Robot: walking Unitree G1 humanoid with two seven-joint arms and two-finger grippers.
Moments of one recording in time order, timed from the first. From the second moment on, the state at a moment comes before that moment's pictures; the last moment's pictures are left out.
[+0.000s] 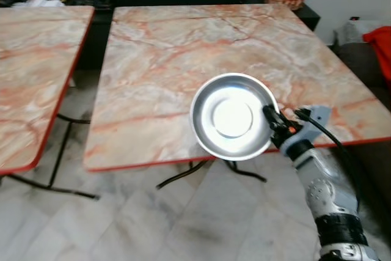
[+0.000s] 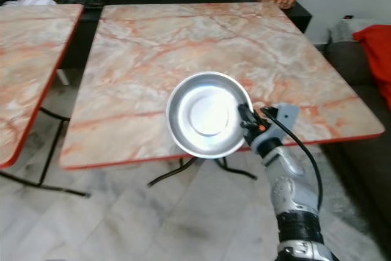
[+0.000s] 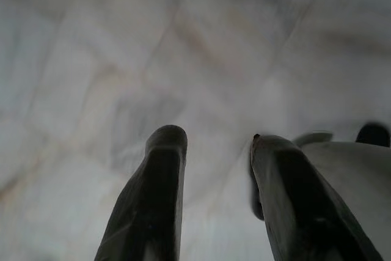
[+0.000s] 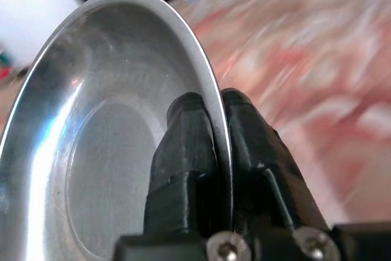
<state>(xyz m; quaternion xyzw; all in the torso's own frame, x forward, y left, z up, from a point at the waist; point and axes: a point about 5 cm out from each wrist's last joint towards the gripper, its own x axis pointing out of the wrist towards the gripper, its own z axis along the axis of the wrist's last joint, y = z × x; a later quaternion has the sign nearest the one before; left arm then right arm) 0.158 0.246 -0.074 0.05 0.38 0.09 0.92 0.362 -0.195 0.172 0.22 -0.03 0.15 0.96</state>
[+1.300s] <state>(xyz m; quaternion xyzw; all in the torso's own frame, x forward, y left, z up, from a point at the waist) 0.161 0.257 -0.070 0.06 0.38 0.07 0.92 0.367 -0.226 0.147 0.36 0.03 -0.11 0.93</state>
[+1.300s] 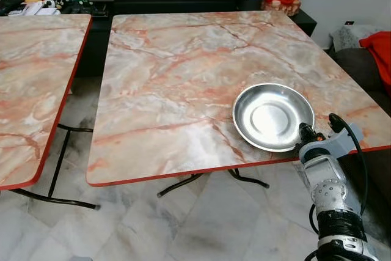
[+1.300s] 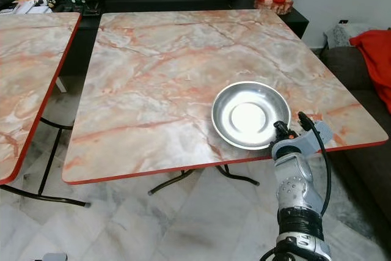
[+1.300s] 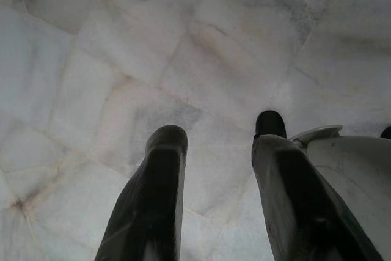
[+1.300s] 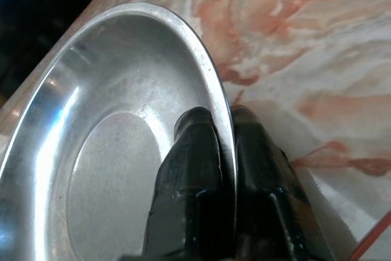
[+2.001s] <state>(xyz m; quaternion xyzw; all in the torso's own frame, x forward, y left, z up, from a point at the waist) 0.160 0.257 -0.071 0.06 0.38 0.07 0.92 0.367 -0.218 0.134 0.36 0.06 -0.12 0.92</state>
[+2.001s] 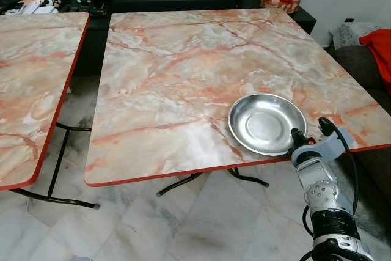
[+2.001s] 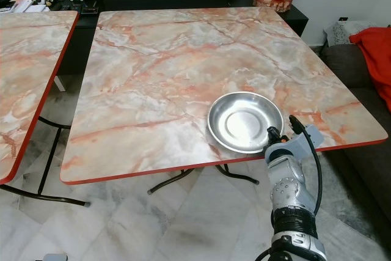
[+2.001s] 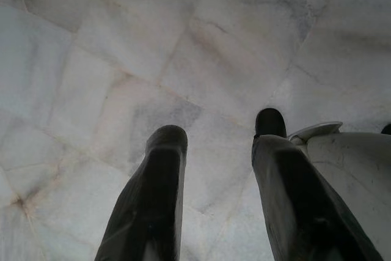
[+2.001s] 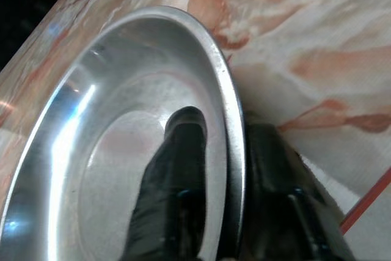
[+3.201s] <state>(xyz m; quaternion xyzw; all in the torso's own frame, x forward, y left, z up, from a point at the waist) 0.158 0.253 -0.072 0.07 0.39 0.06 0.92 0.366 -0.224 0.134 0.32 0.04 -0.18 0.93</state>
